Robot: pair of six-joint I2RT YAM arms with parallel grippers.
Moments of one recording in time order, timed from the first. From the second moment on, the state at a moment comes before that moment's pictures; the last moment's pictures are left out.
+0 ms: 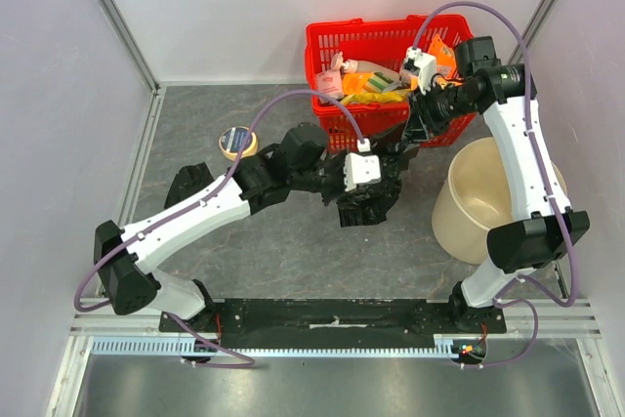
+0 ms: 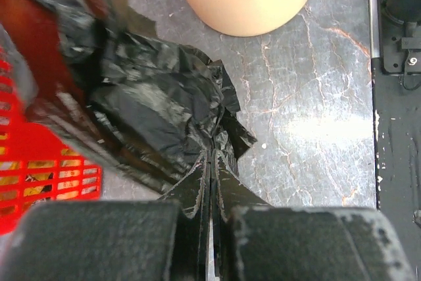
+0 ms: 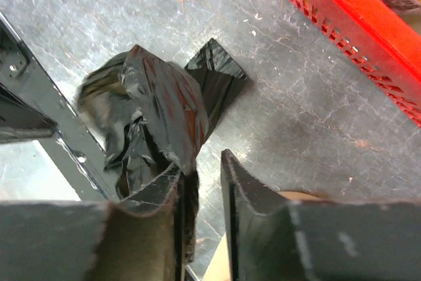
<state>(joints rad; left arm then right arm) -0.95 1.42 1.35 -0.44 0.36 0.50 0.13 1.65 1.95 -1.33 -0.65 -0.43</state>
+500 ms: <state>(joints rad) -0.93 1.43 1.40 -0.41 0.39 0.46 0.13 1.65 1.92 -1.35 -0.69 -0.47</state>
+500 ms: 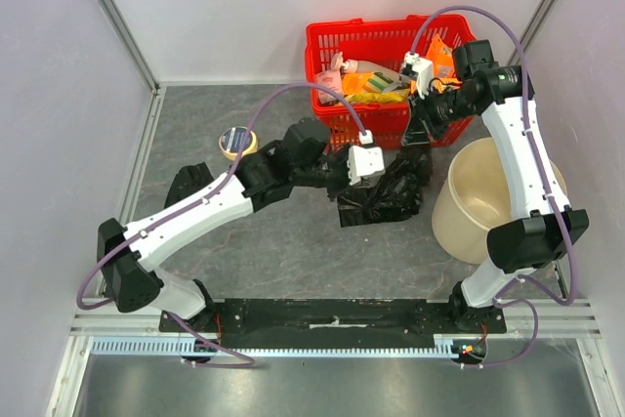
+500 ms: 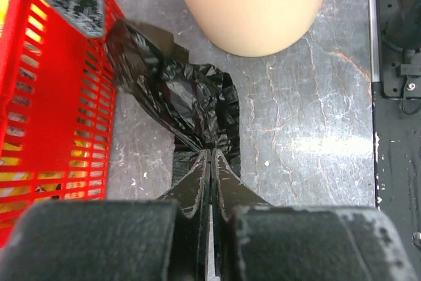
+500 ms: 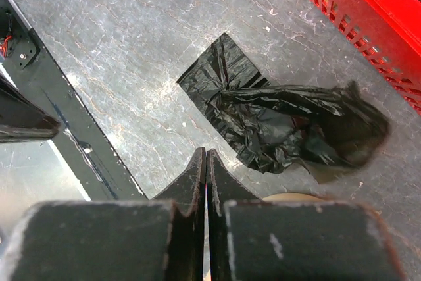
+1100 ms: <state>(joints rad) -1.06 1.71 1.28 -0.26 0.18 0.58 0.14 1.65 1.74 -1.26 -0.39 -0.46</state>
